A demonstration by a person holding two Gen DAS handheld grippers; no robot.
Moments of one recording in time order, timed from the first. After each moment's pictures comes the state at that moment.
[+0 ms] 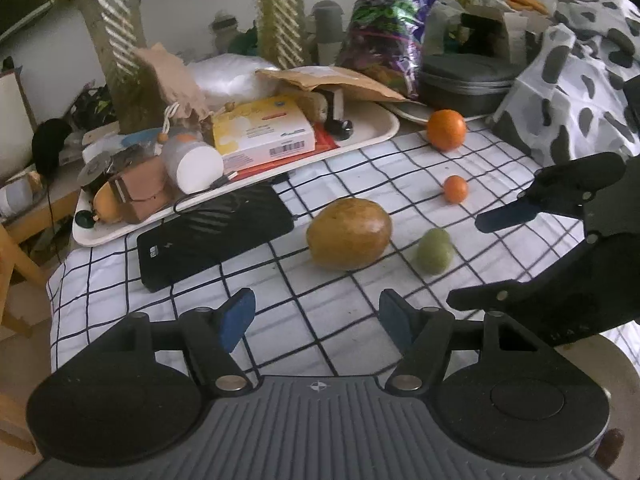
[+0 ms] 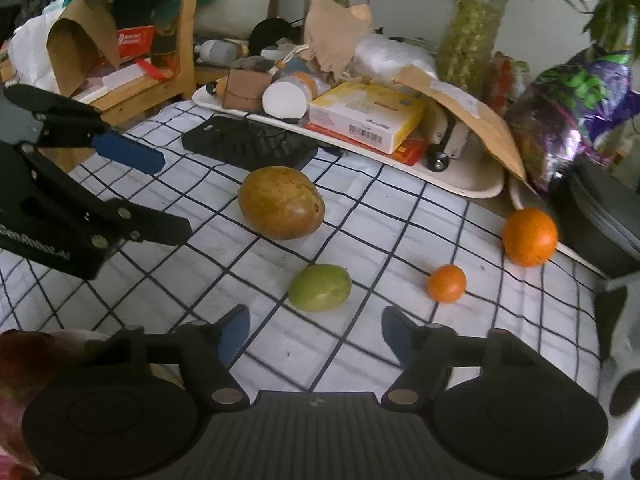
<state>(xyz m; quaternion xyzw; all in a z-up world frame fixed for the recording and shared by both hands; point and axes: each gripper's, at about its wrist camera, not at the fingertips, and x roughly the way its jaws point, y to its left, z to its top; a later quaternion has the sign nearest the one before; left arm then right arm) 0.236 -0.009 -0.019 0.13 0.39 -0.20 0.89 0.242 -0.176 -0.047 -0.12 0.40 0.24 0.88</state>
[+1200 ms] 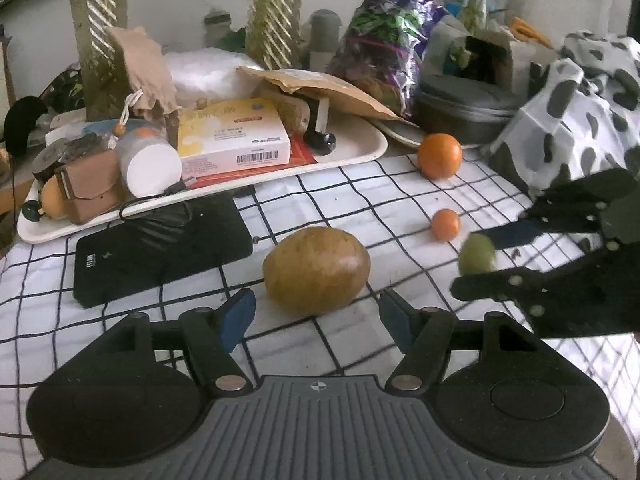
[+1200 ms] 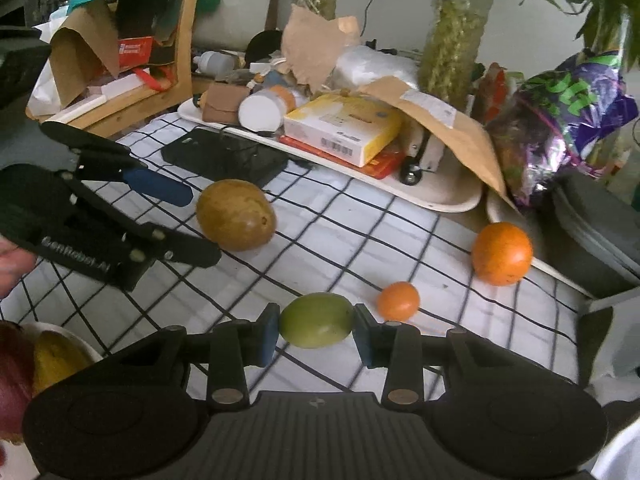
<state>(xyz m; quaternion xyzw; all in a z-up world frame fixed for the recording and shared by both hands) 0.265 -0.032 -0.043 0.06 0.38 -0.22 0.90 0.257 -0.214 -0.042 -0.12 0.38 0.25 0.88</state>
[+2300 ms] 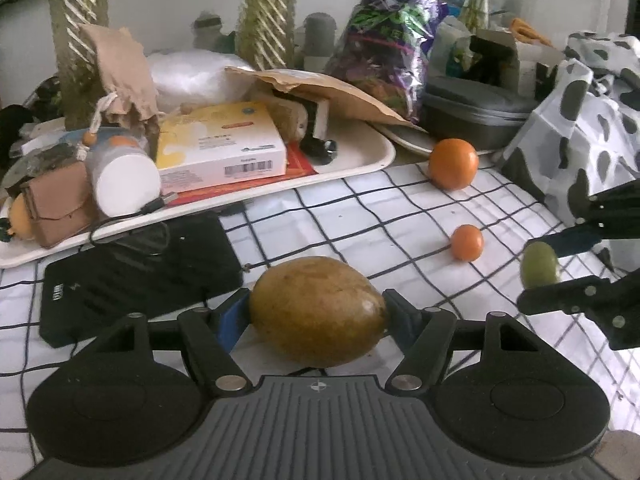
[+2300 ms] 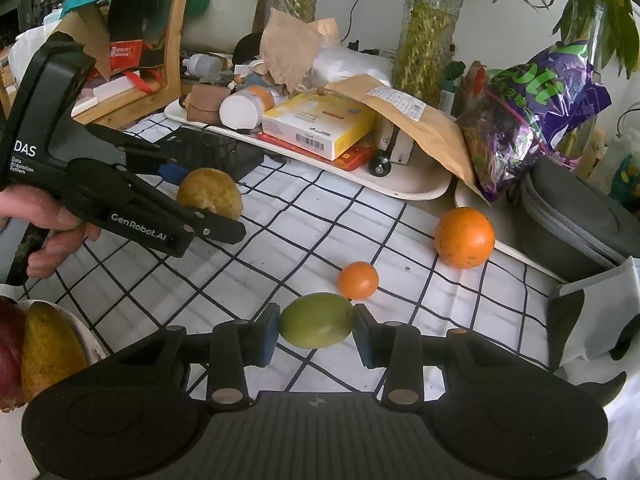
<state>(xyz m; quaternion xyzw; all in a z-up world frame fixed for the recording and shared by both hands) 0.293 -0.040 -0.063 0.06 0.37 -0.24 0.90 0.249 -0.239 -0.039 -0.12 0.37 0.24 0.89</state>
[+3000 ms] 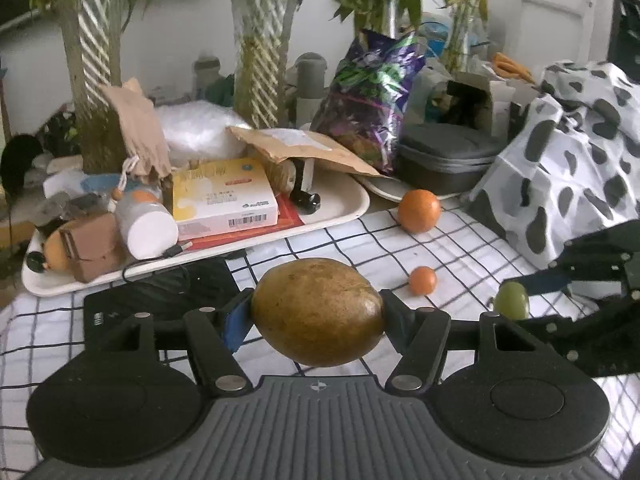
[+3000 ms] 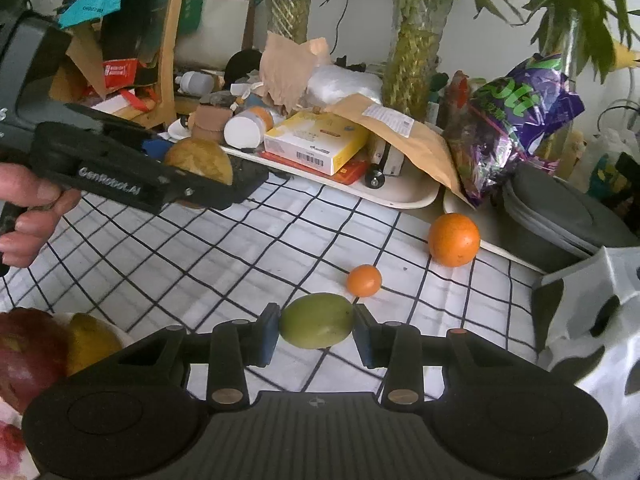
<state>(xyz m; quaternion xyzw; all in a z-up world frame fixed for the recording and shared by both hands) 0.256 -0.033 -0.006 0.06 0.33 -0.25 0.91 0.217 -0.236 -0.016 -0.10 0.36 0.22 0.90</state>
